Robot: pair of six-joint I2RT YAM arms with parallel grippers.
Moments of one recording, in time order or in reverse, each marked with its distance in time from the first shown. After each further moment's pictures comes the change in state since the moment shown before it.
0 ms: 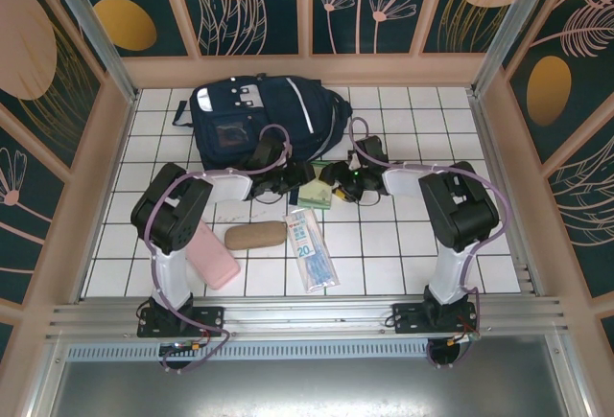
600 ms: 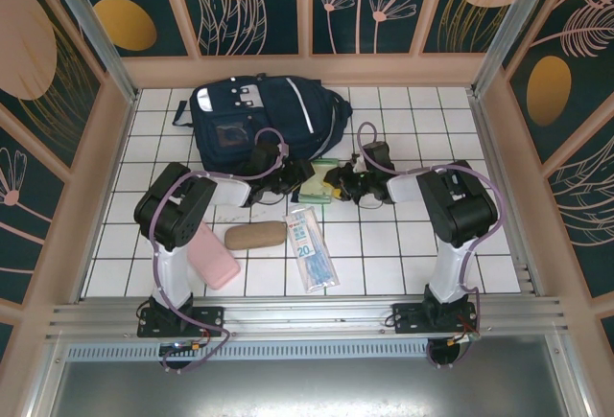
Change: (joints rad) left arm 0.012 0.026 -0.083 0.246 0.064 -0.159; right arm -0.040 0.022 -0.114 0.284 -0.153 0.180
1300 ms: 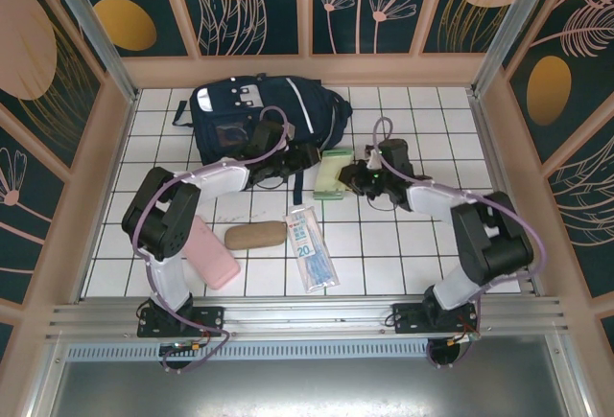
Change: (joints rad) left arm -0.008 -0.101 0.195 -0.340 -0.042 0.209; right arm -0.041 -0.355 -0.119 -0.153 0.106 -0.211
